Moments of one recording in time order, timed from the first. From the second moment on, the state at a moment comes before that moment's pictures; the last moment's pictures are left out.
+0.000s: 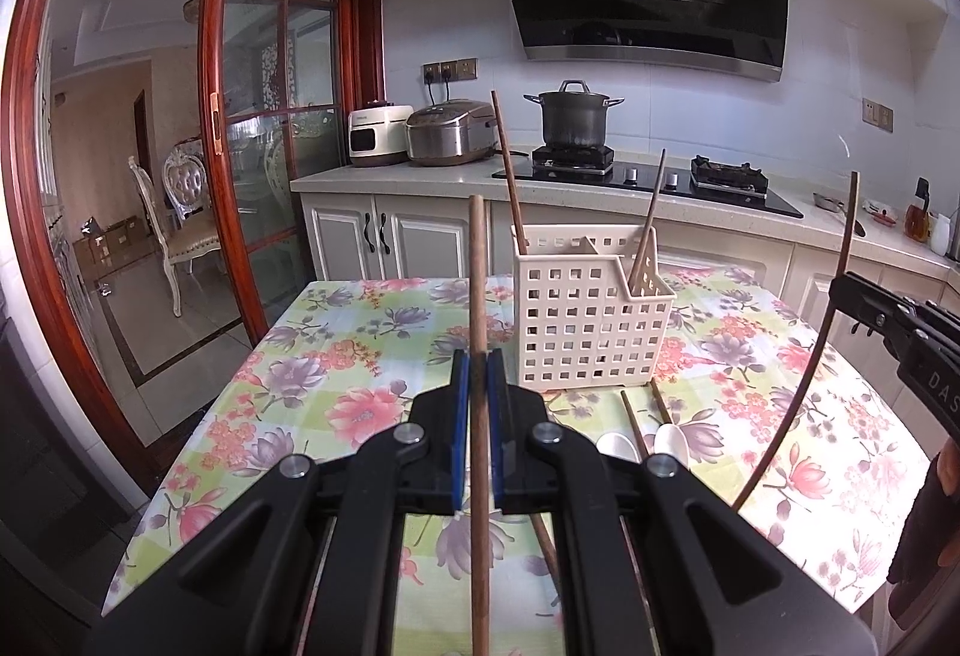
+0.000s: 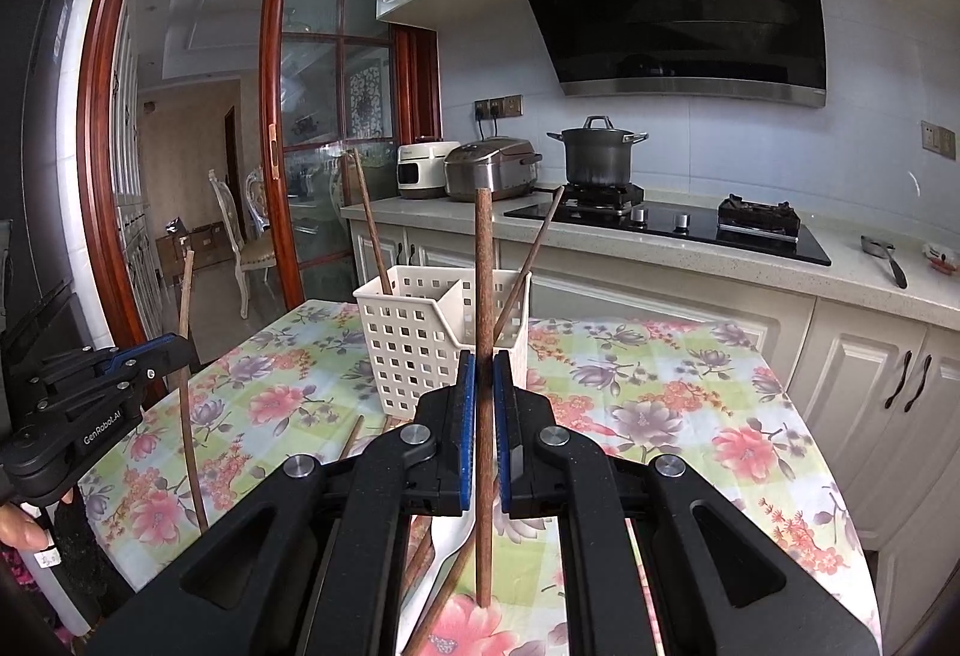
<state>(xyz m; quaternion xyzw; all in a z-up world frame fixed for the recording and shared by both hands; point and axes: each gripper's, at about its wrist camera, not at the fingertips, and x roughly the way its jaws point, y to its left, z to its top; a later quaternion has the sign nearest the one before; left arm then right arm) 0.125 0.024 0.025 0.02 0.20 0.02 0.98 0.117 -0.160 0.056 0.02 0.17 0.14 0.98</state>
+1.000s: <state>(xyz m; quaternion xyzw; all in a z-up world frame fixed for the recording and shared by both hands) 0.118 0.038 0.057 -0.02 0.19 -0.02 0.98 0.109 -0.160 0.081 0.01 0.13 0.14 0.98</state>
